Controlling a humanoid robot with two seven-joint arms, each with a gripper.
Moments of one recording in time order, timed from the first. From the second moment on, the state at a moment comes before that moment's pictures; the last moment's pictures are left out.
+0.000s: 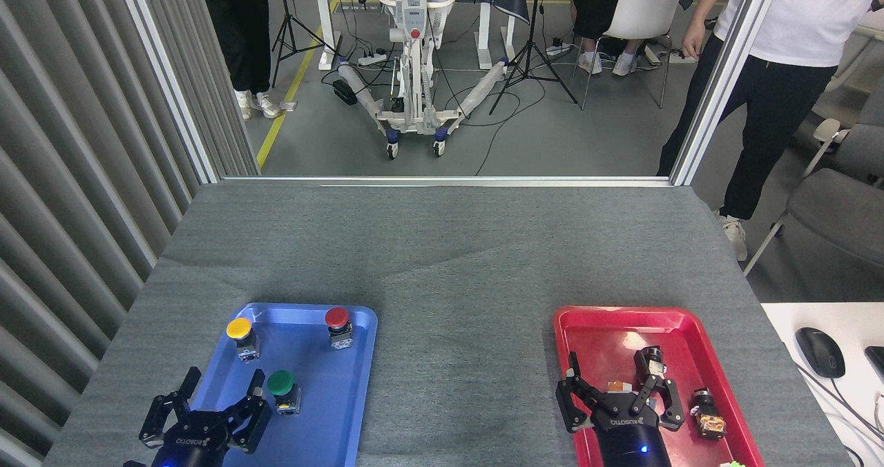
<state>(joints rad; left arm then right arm) 0.10 0.16 0.09 -1.50 -1.32 -0.19 0.18 0.07 0.01 0.08 -1.54 1.51 0.07 -0.10</state>
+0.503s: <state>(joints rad) 0.10 0.16 0.09 -1.51 -1.32 -0.18 0.21 0.11 0.01 0.06 -1.55 1.52 0.07 -0.09</state>
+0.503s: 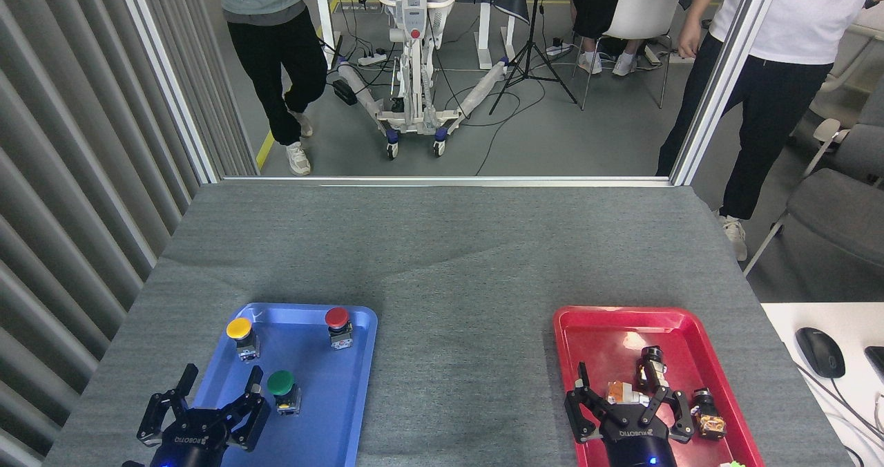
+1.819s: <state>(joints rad) 0.09 0.16 0.09 -1.50 -1.32 -0.18 0.21 0.12 0.01 0.04 -1.57 1.52 0.08 -0.10</state>
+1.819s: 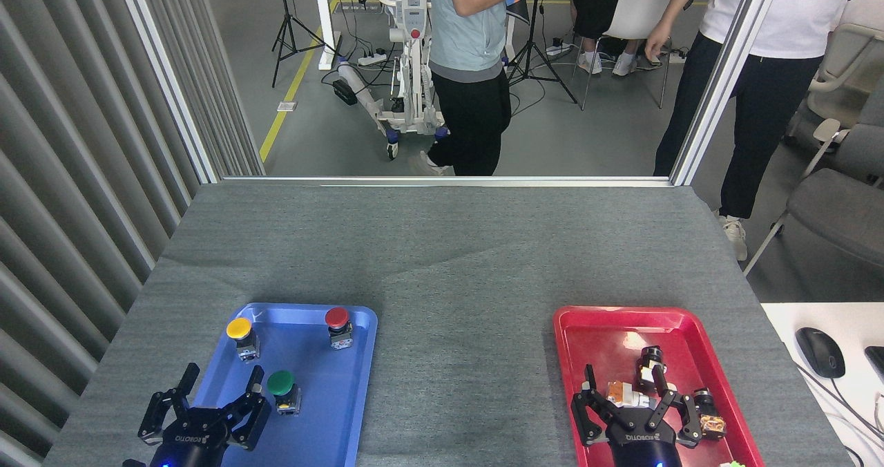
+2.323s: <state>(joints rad) 0.10 0.16 0.08 -1.51 -1.32 -0.19 0.22 0.12 0.01 0.04 -1.57 1.52 0.08 -0.10</state>
